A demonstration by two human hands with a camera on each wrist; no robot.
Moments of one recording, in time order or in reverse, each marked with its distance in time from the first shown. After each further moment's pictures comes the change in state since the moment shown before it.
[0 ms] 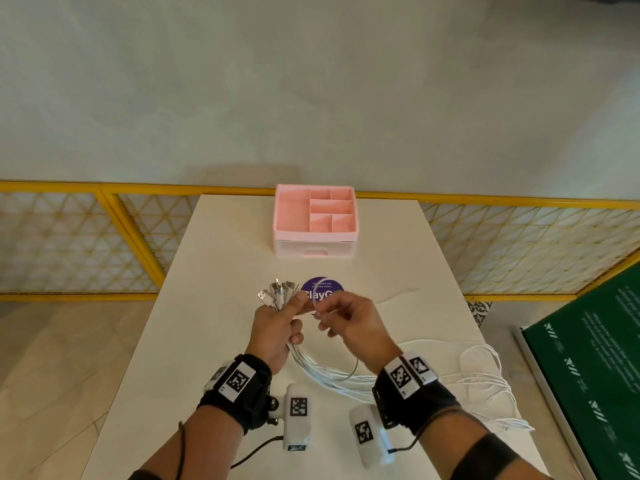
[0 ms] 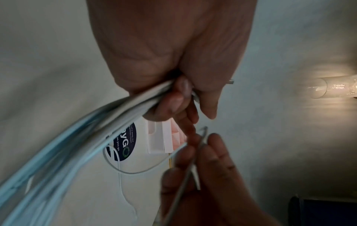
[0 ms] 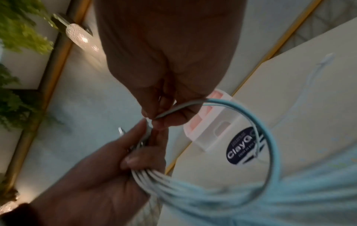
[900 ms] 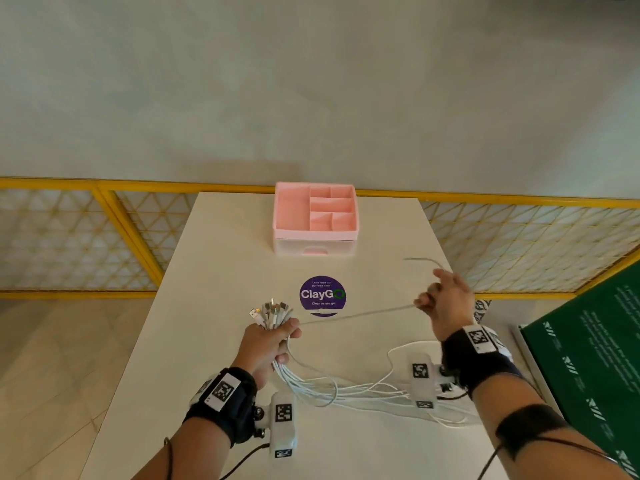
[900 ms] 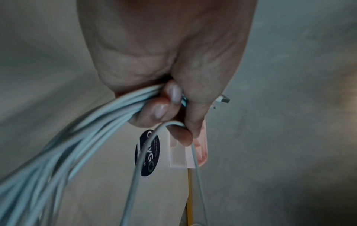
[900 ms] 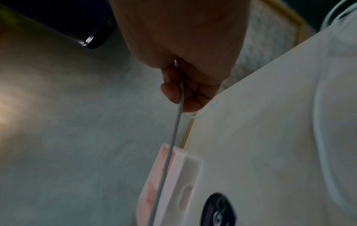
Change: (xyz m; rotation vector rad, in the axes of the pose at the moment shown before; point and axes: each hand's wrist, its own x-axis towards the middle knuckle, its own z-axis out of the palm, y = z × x) left_hand 0.008 -0.021 -0.036 0.168 0.093 -0.158; right_hand 0.033 0.014 -0.131 0.460 0.711 0.217
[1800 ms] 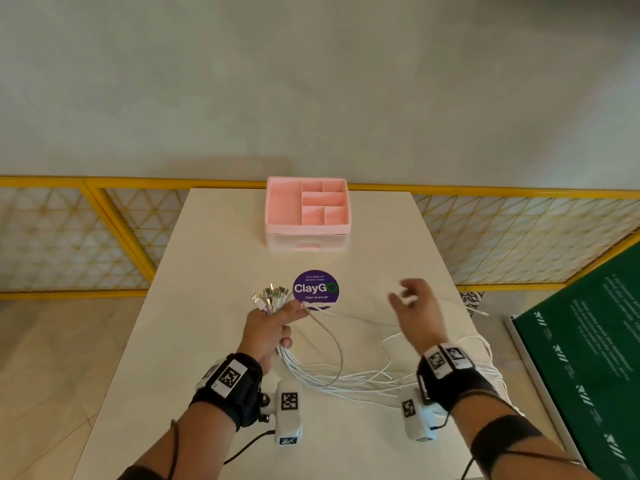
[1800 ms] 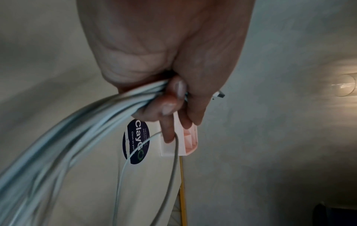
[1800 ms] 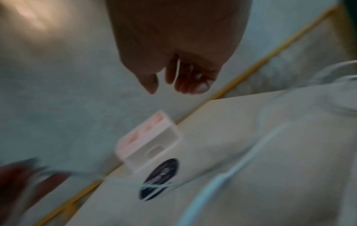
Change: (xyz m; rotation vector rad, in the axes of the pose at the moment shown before) left_hand -0.006 0.009 0.021 -0.054 -0.058 0.048; right_hand -0.027 0.040 -0.015 -0.808 -0.138 -0.410
